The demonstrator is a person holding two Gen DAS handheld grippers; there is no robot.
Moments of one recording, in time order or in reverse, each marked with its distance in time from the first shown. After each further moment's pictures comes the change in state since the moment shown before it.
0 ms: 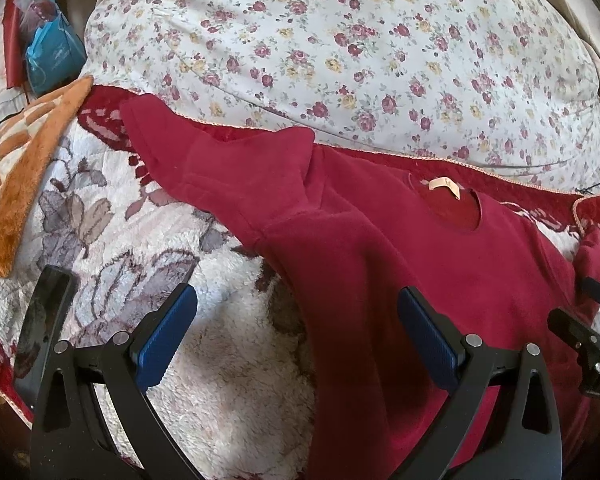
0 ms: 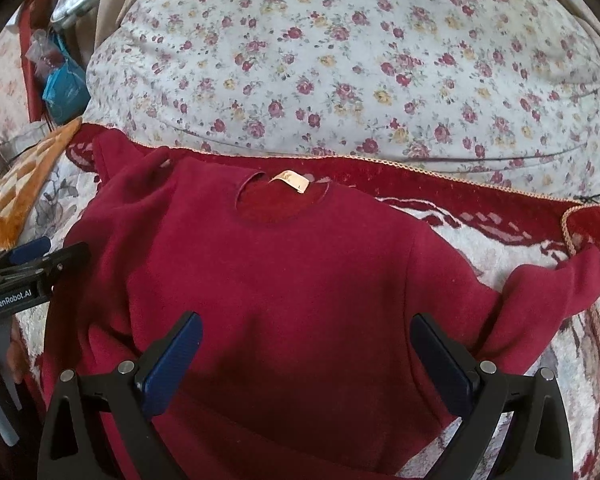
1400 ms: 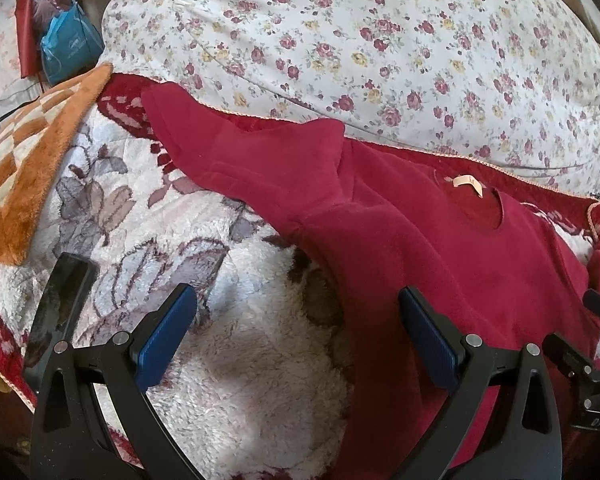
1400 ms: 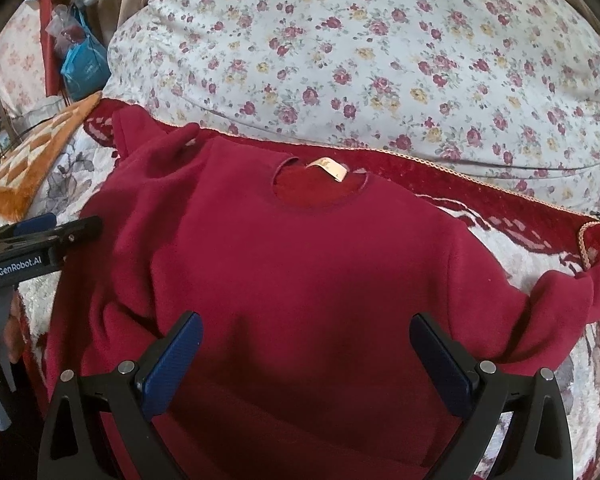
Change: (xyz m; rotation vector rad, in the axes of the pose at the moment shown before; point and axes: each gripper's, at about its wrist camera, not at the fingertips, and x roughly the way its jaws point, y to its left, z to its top) left arm 0.001 0.016 -0.004 -0.022 0.024 0.054; right arm 0.009 0.027 -0.005 -0.070 0.027 0.032
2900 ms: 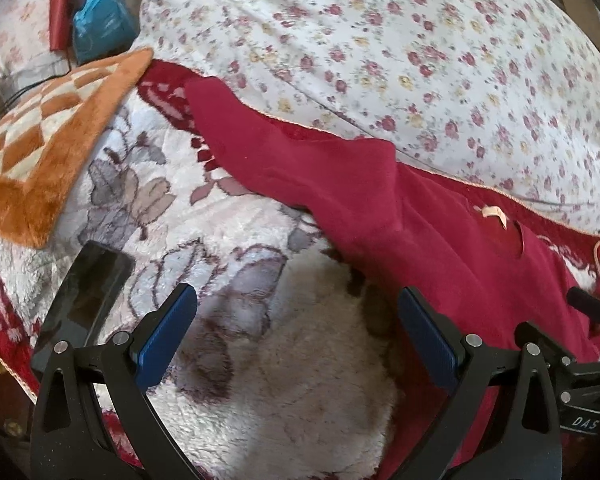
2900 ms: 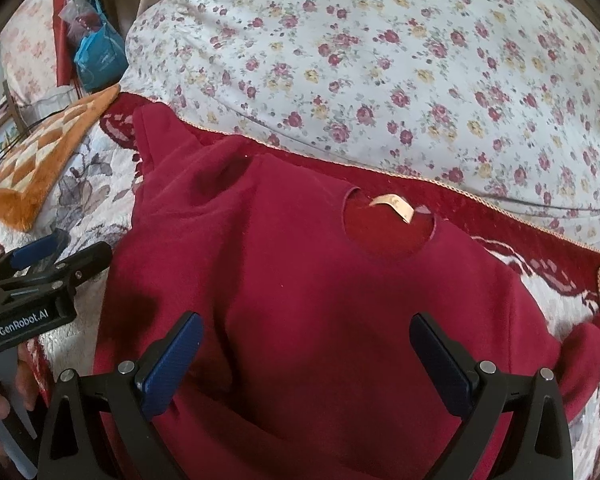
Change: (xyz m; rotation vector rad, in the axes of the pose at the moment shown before) left arm -0.006 0.046 0.005 -0.119 -0.025 0.022; right arm 0.021 0.065 0.044 -0.056 0.011 0.015
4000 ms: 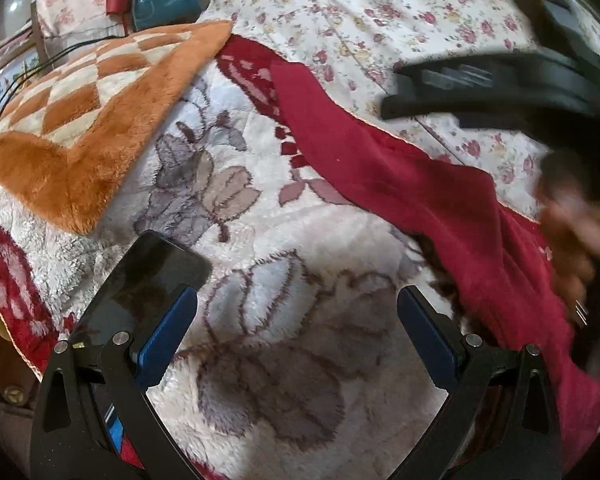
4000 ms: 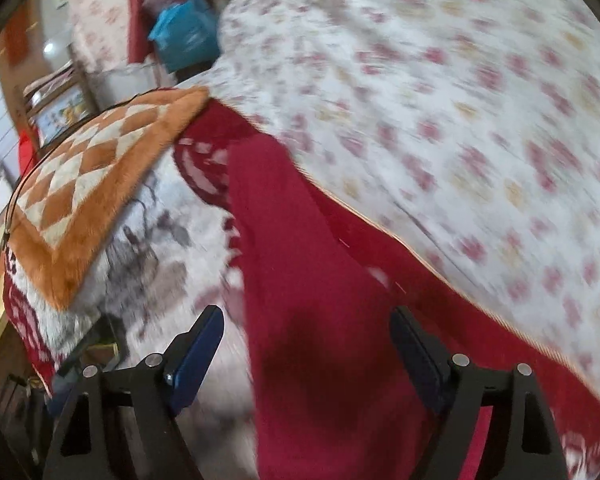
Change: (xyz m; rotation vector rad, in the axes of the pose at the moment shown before) left arm 0.021 0.065 0.013 -0.153 0.025 0.139; right arm 0.098 0.149 0.181 -0.259 0.007 0.269
